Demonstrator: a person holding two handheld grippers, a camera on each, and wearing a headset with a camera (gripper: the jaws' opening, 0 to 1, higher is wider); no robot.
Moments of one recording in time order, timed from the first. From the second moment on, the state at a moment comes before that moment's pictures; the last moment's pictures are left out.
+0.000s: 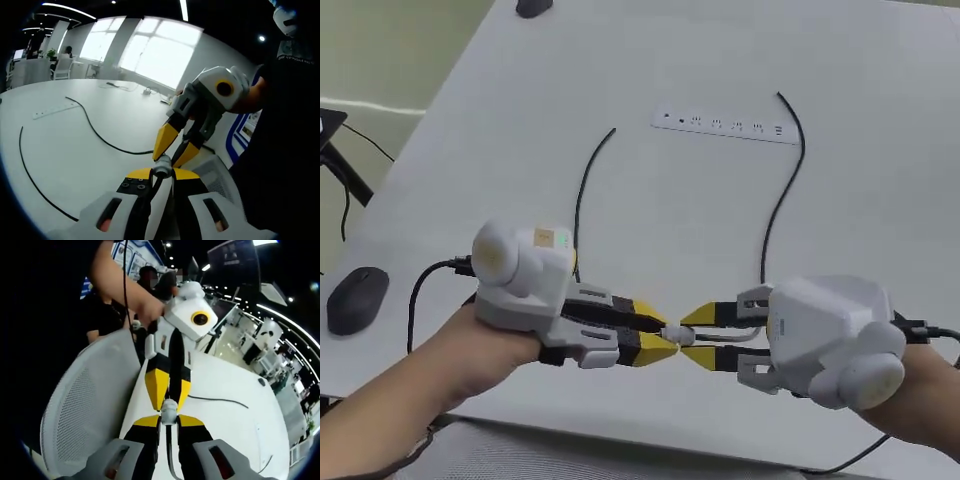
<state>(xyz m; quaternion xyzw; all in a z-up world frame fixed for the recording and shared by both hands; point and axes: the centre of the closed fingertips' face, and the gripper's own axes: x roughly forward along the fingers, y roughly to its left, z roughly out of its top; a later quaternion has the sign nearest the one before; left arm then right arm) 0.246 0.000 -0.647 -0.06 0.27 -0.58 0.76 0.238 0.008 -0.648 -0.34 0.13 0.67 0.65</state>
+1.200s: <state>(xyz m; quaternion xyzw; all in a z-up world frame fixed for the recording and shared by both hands) 0.250 0.038 -0.620 -0.01 0.20 -0.62 0.76 0.255 0.024 -0.629 -0.28 0.17 0.42 0.85</state>
